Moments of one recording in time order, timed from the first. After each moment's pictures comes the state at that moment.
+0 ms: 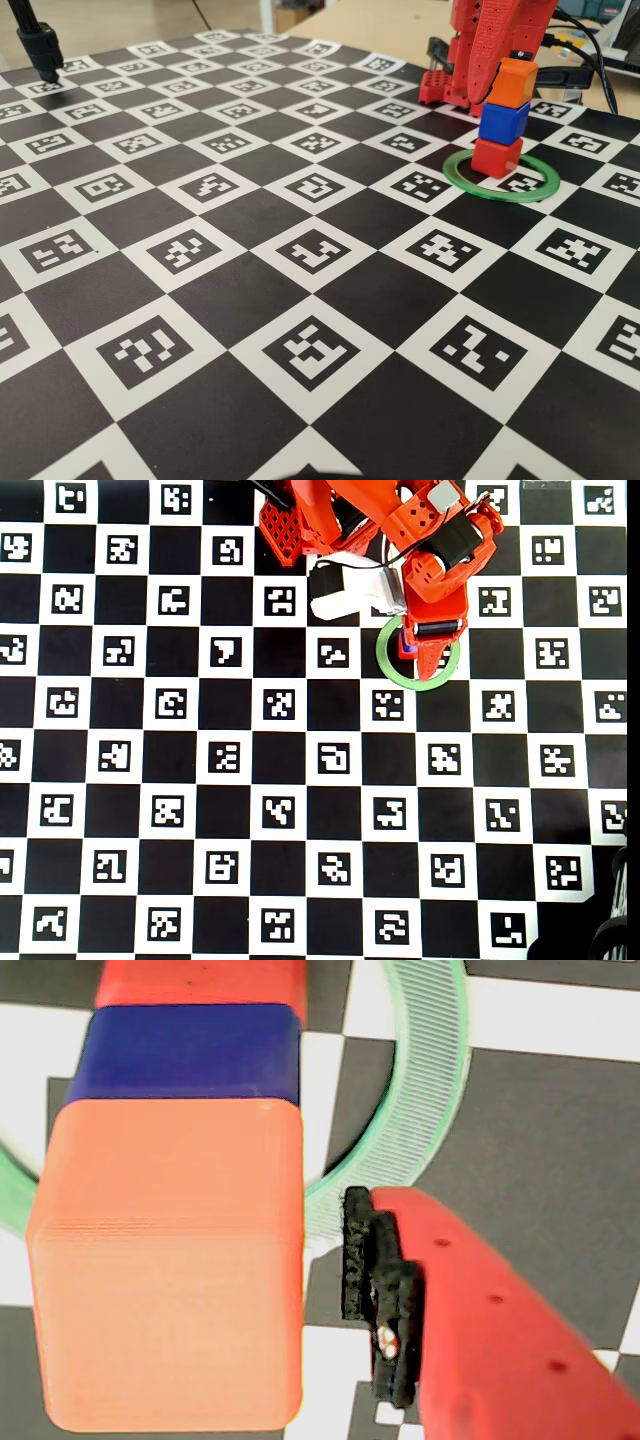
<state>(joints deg) -39.1 123.8 128.4 81.7 33.8</state>
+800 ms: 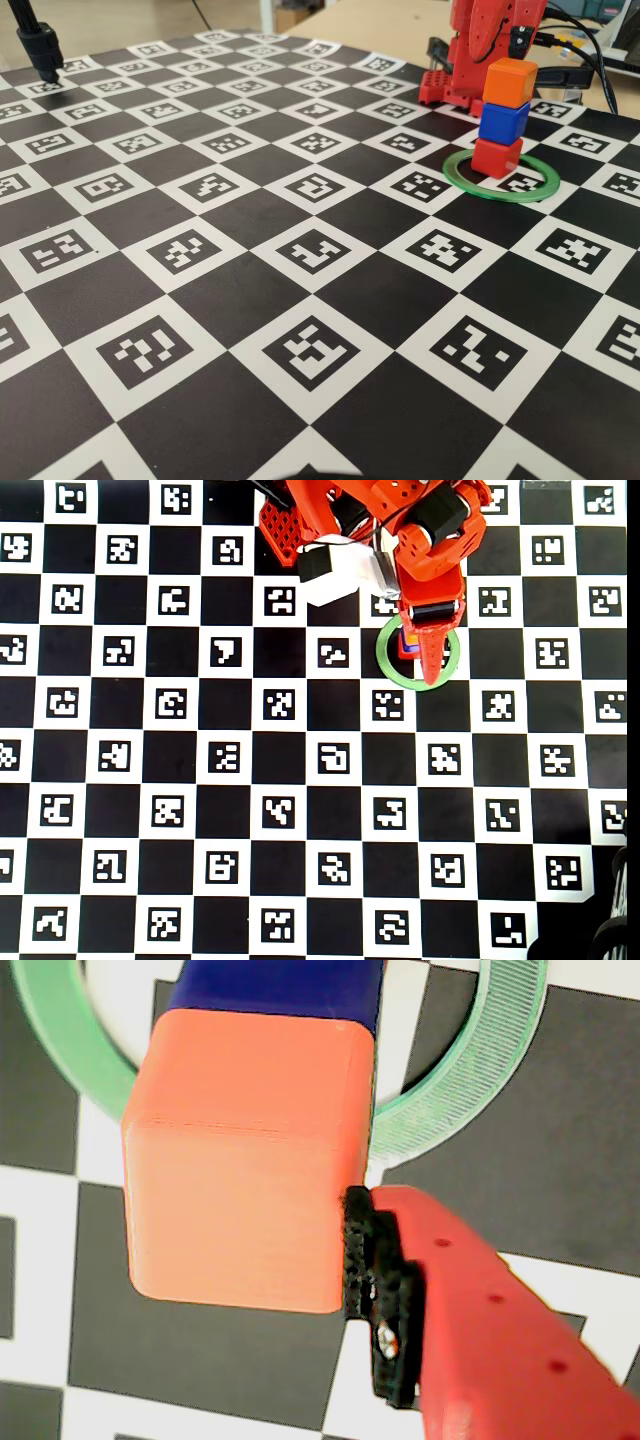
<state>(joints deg) -35.6 133.9 125.3 86.8 27.8</state>
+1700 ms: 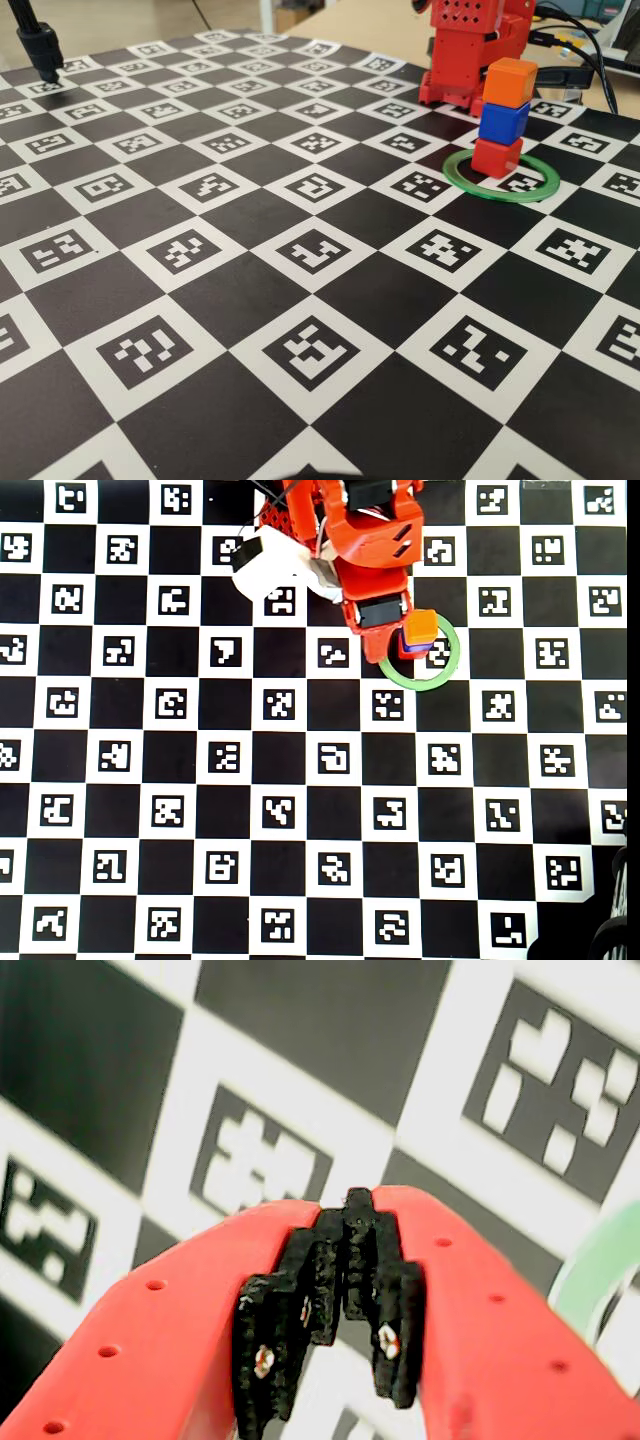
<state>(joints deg) -7.3 157.1 136.8 71.2 -9.1</state>
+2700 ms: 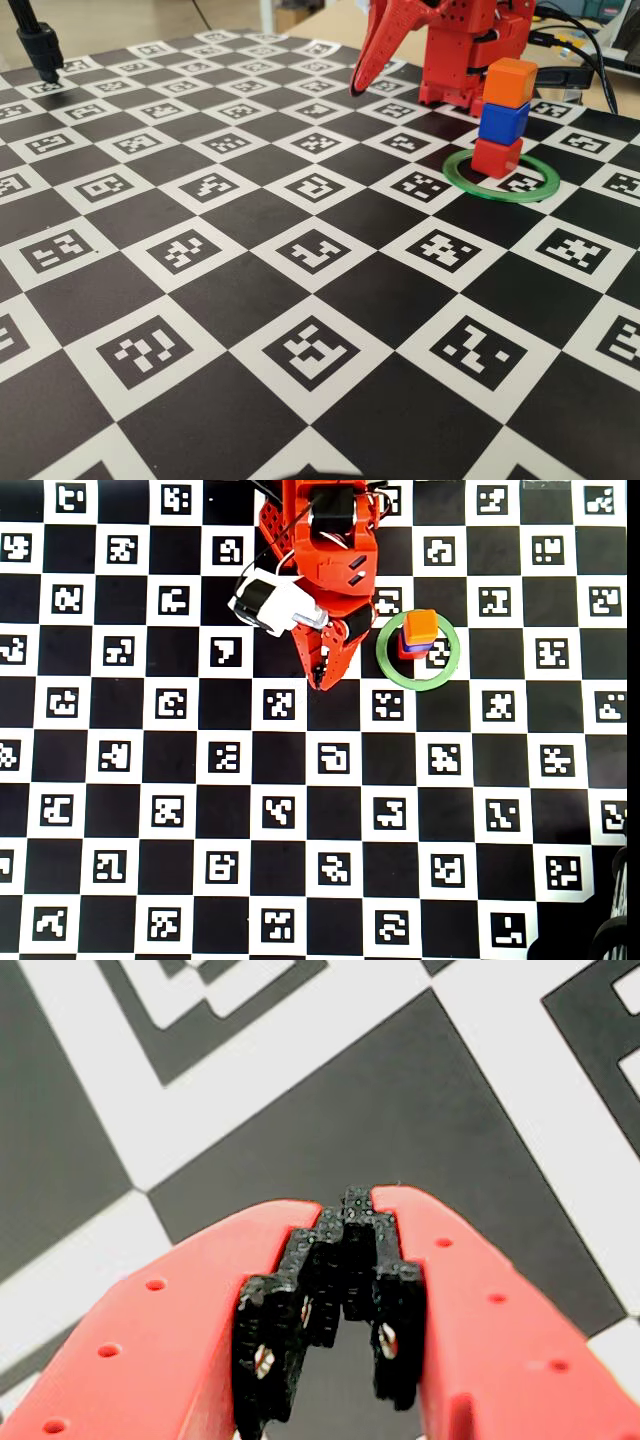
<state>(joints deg) 0.3 182.4 174.1 52.7 -50.9</state>
